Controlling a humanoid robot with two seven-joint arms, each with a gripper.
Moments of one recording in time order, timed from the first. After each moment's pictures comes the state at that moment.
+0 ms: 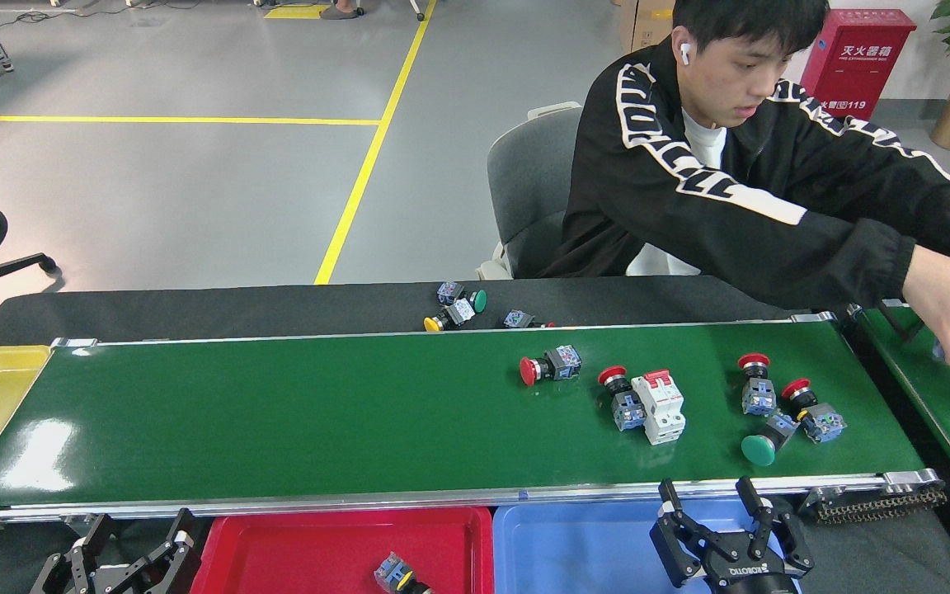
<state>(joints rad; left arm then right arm) 0.23 0.00 0.46 -1.70 -1.35 -0.45 -0.19 0.16 0.02 0.01 -1.74 1.29 -0.09 0.03</state>
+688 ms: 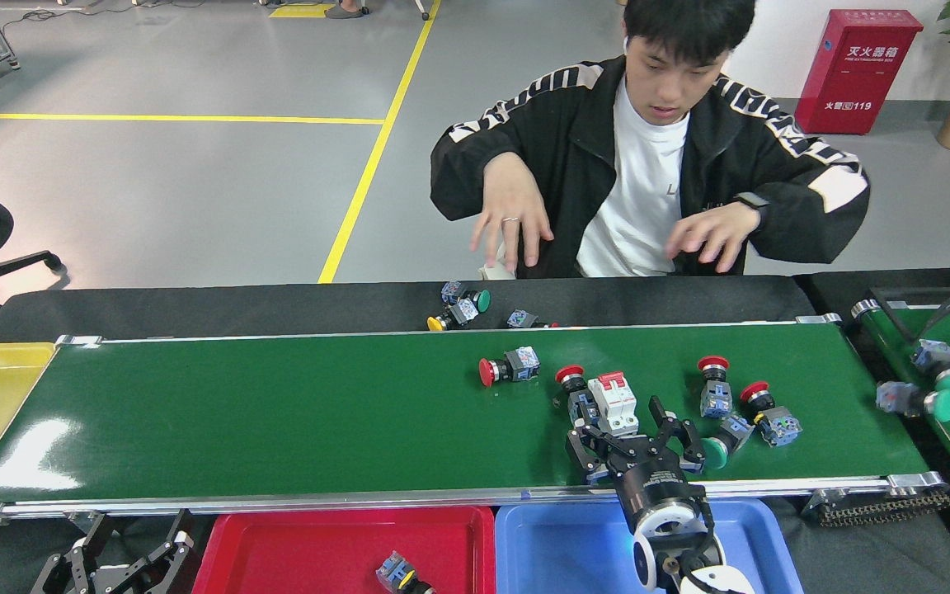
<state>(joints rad) 0.23 0.00 0.45 -1.70 -1.35 -0.45 -0.18 -0.20 0.11 0.21 -1.32 1.41 0.11 0.08</state>
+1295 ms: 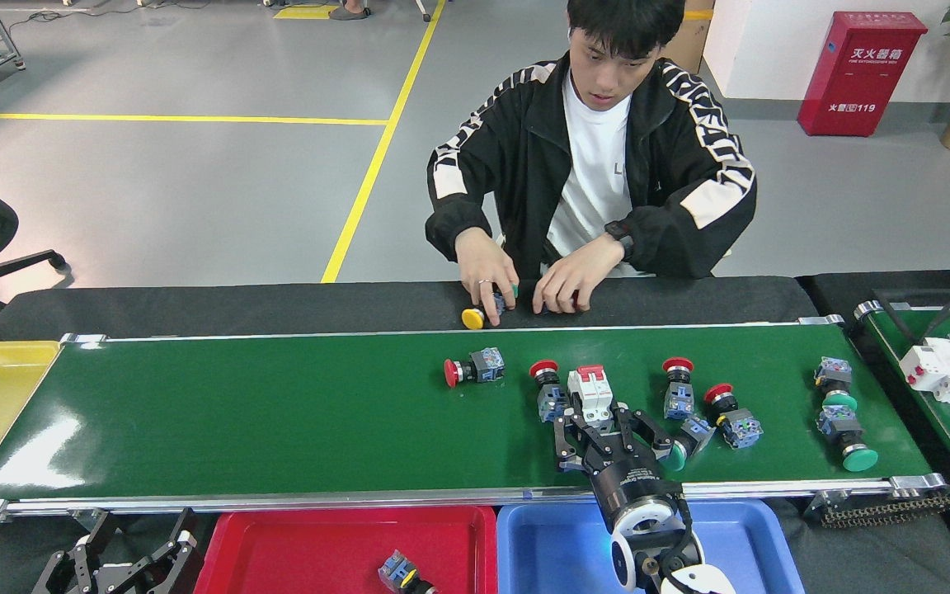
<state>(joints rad) 0.22 0.04 0.39 -1.71 -1.35 -0.48 -0.18 -0.14 0.10 0.25 -1.56 1.36 0.04 0.11</state>
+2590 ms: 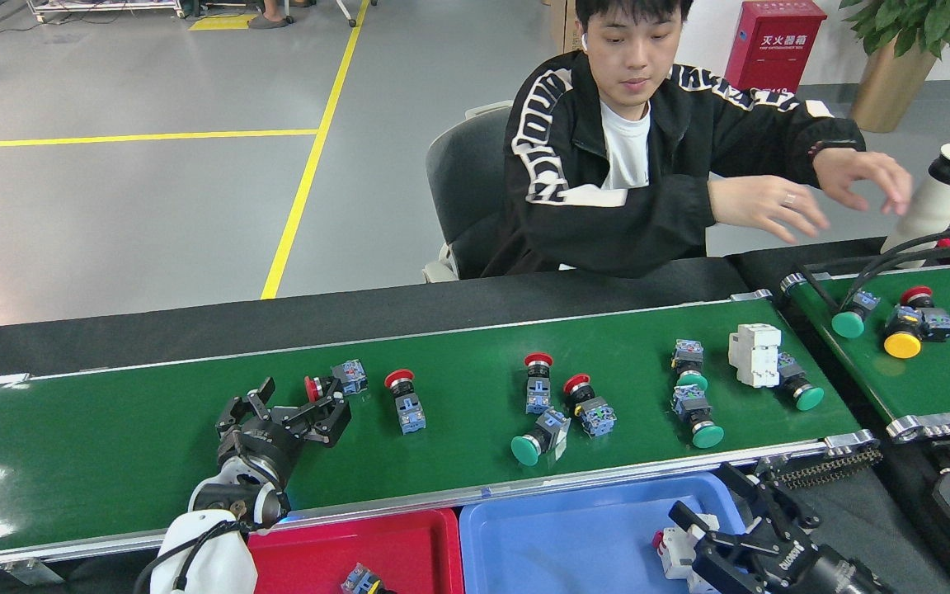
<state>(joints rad) -0.40 0.00 -0.01 -1.09 -1.55 -0.14 -0.17 0.08 -0.12 -0.13 -1.63 0.95 -0.73 0.19</state>
